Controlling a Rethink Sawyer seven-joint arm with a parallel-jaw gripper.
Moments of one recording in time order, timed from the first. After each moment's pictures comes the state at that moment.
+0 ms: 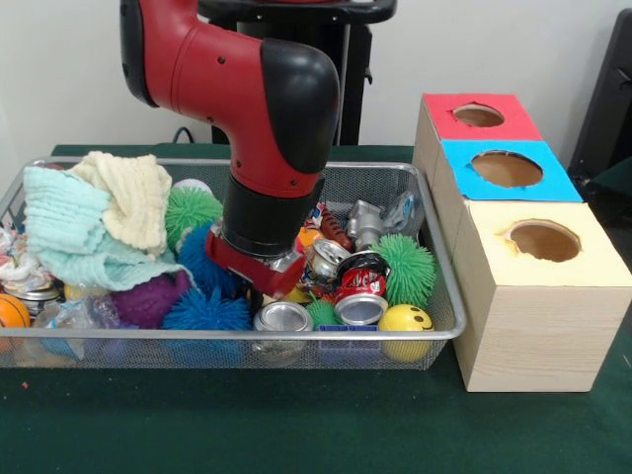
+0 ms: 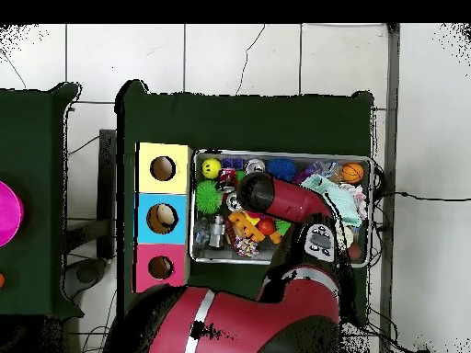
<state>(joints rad) -0.16 -0.23 -0.24 1.40 0.12 0.30 2.04</state>
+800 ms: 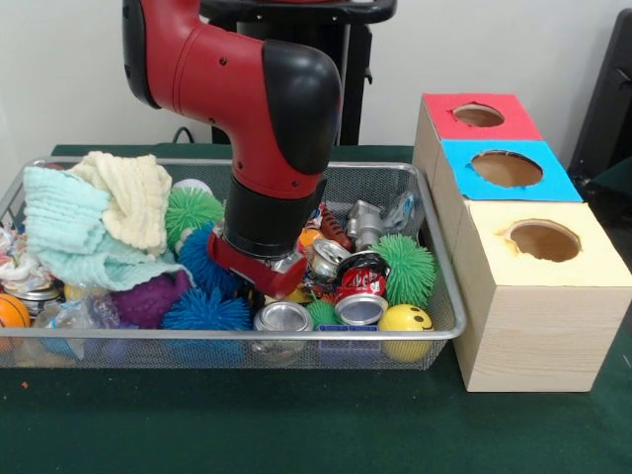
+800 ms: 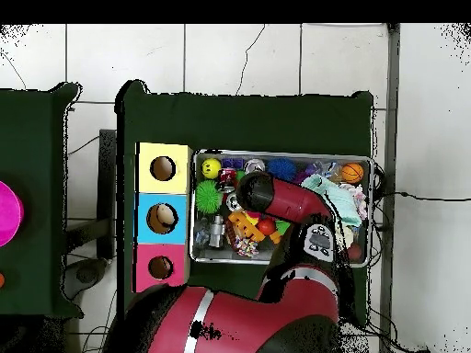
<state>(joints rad) -0.16 -0.23 -0.24 1.40 0.13 0.30 2.04</state>
